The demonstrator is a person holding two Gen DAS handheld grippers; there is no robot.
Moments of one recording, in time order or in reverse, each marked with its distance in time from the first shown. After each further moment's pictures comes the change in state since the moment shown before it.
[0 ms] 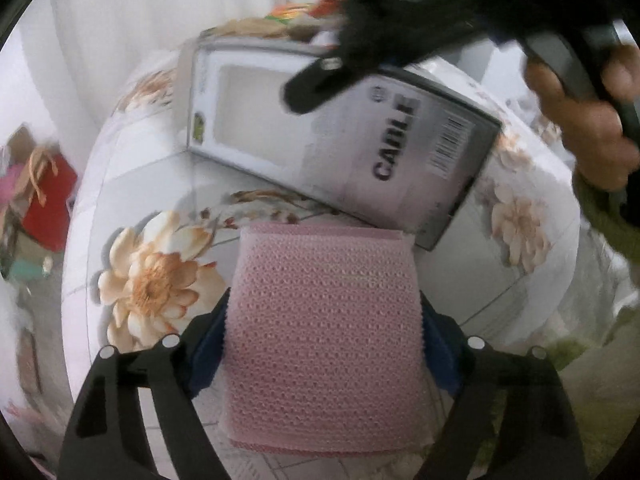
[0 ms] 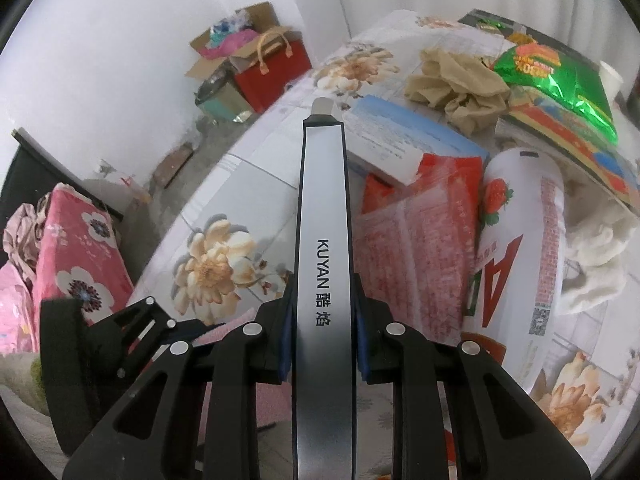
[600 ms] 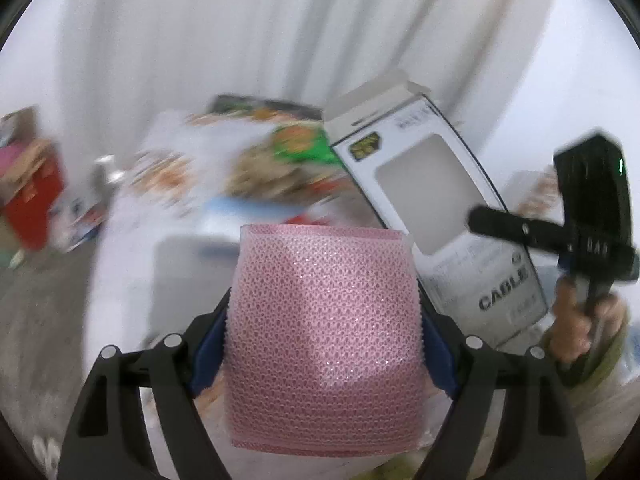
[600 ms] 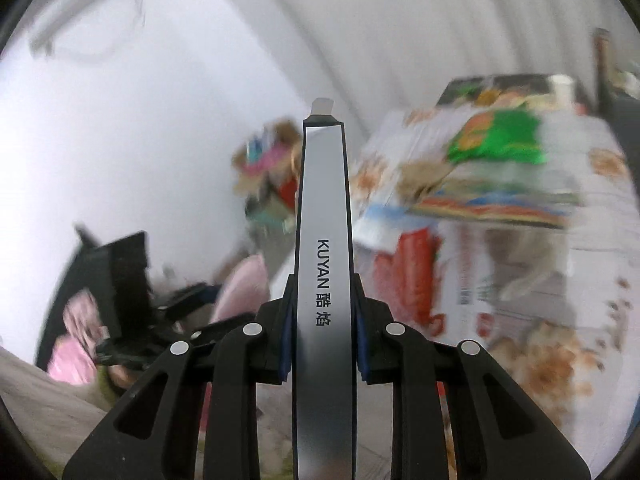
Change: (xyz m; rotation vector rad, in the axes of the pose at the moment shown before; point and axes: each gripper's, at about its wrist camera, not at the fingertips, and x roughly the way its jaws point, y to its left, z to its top) left arm -0.103 0.020 0.092 -0.140 -0.280 -0.214; right arm -0.180 -0.053 -0.077 0.241 -0.468 0.209
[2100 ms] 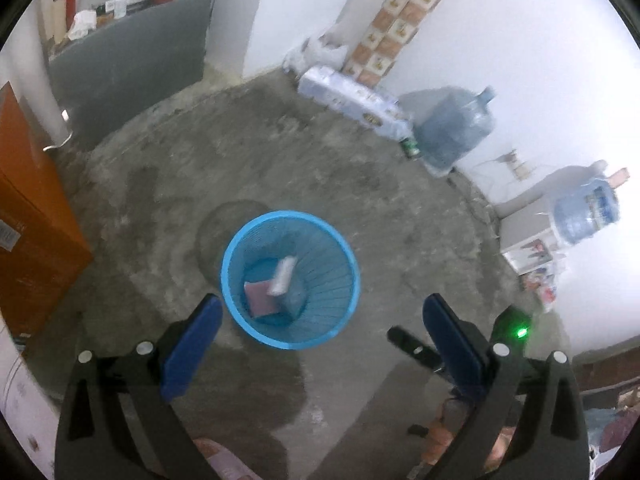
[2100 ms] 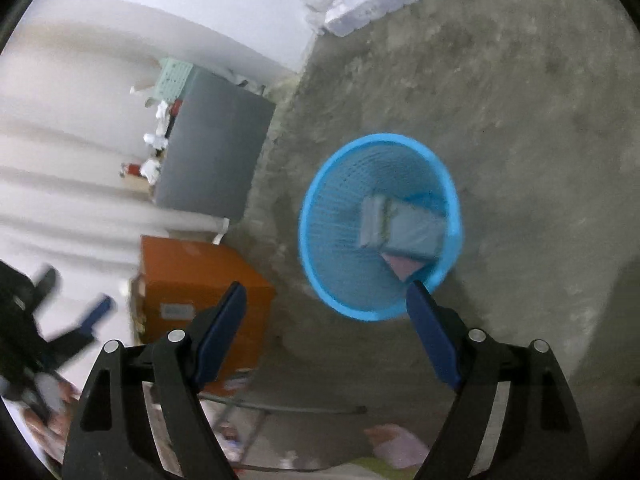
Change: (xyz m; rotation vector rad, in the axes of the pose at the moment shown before) left arm 0.413 -0.458 0.055 0.468 0.572 -0.373; right arm -0.240 -0.380 -0.252 1.158 -0.528 -0.729
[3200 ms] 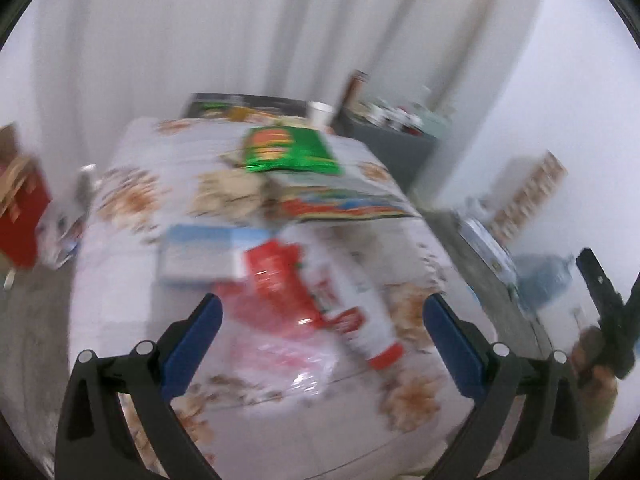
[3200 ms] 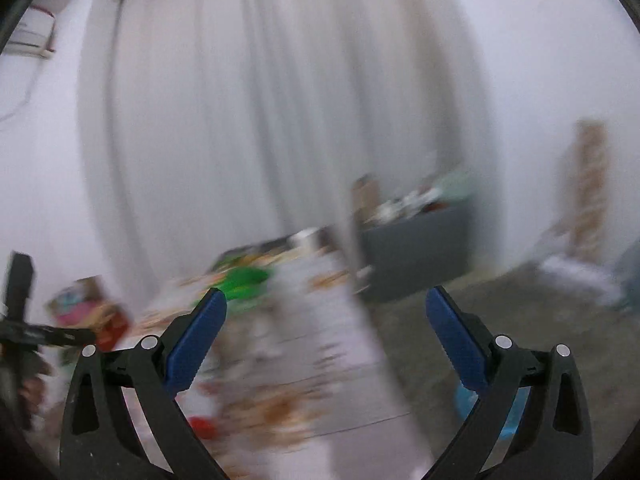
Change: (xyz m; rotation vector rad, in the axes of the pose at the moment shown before) left arm -0.383 0.181 -0.411 -0.482 -0.540 0.416; right arm -0.165 0.252 -0.226 -0.981 -0.323 0.446
